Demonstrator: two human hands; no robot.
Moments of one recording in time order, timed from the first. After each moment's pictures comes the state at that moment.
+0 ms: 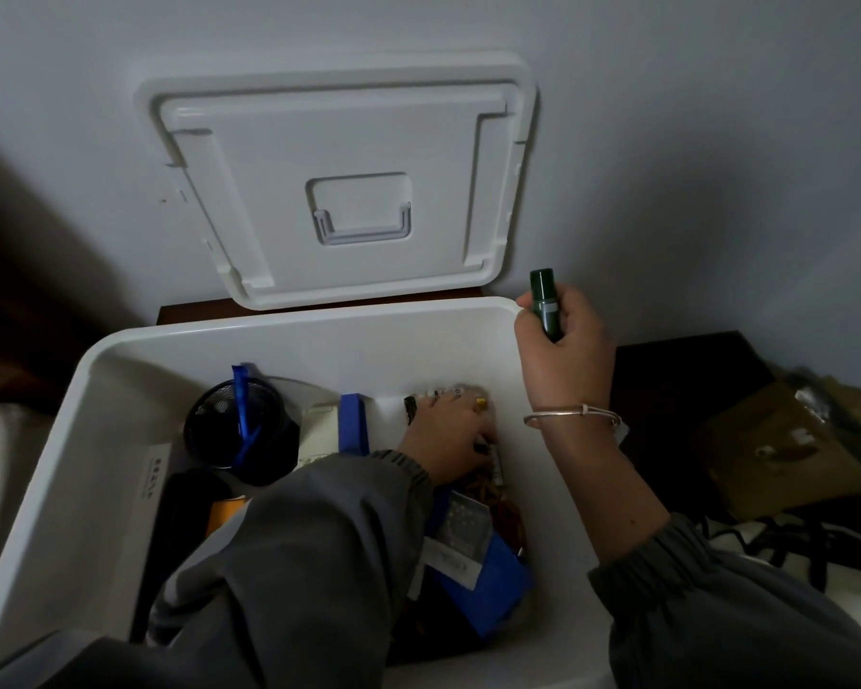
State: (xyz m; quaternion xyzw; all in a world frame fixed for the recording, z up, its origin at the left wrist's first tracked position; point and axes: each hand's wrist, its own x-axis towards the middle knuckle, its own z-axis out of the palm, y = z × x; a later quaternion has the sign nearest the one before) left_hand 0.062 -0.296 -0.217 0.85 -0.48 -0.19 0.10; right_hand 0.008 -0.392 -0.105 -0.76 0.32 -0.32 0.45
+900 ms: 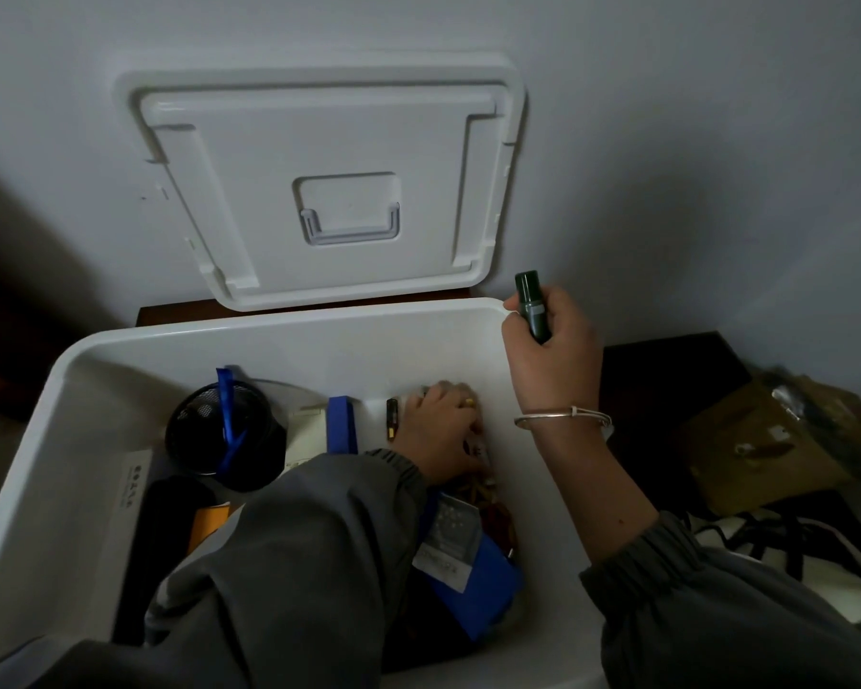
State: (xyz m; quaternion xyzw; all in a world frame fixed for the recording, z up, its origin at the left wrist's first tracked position) left_hand 0.062 -0.298 -0.220 0.86 -0.46 -0.17 0.12; right_hand 0.007 -0.392 -0.104 -0.78 0.32 -0.31 0.44
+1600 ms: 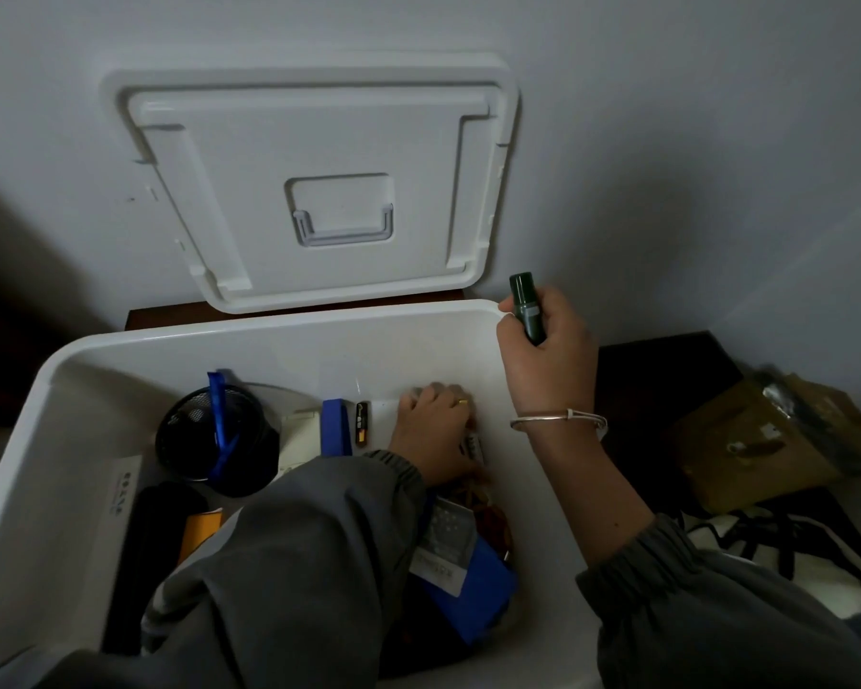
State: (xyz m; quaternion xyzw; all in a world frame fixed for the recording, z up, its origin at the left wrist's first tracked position) left_hand 0.062 -0.302 -0.221 0.87 -0.45 -0.16 0.08; right_hand 0.007 -0.390 -0.102 -0.78 0.32 -0.31 0.43
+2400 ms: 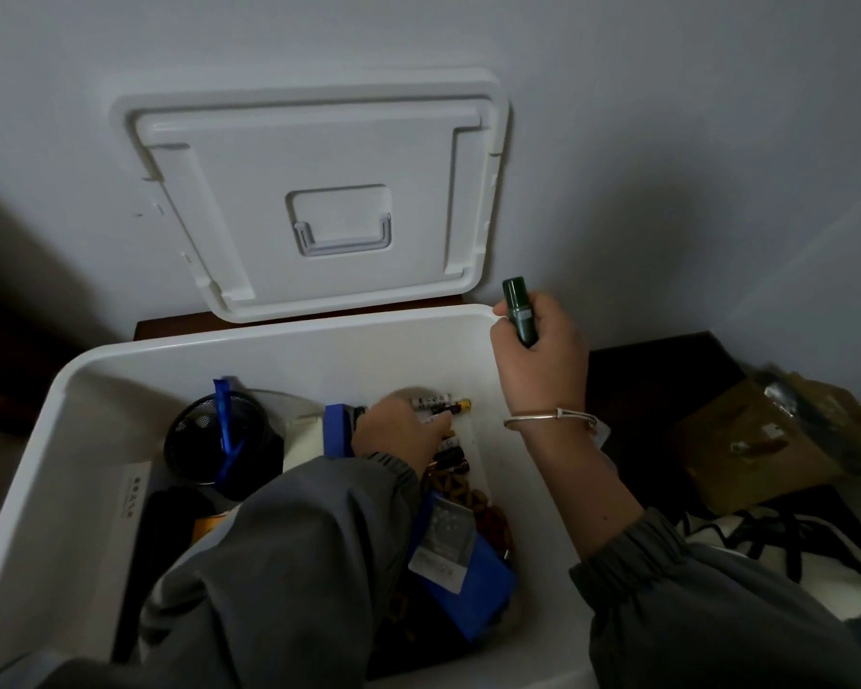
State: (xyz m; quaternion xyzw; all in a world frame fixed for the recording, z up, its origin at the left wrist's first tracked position) left_hand 0.067 -0.285 -0.215 0.95 -0.14 -0.17 0.22; right_hand 0.007 -0.390 -0.103 -0.78 0.31 -0.31 0.43
